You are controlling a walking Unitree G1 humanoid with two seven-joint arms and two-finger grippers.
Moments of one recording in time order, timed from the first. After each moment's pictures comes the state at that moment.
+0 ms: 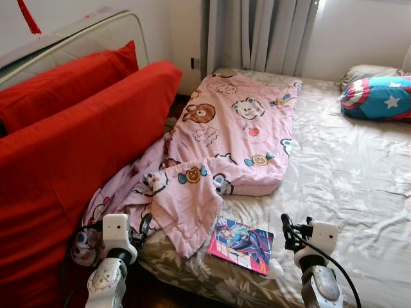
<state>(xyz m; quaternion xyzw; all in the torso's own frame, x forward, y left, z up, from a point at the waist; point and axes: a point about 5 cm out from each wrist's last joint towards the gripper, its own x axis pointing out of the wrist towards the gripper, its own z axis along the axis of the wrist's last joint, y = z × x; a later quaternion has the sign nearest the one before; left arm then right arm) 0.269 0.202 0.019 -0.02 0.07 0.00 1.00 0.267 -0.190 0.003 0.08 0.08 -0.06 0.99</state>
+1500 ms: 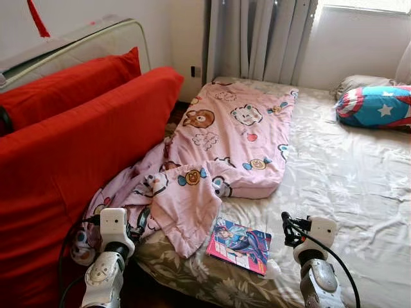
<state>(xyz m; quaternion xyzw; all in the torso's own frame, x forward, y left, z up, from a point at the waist) 0.279 0.212 0.030 -0.01 0.05 -0.01 1.00 0.272 -0.191 0.000 0.08 0.12 -0.07 0.99</state>
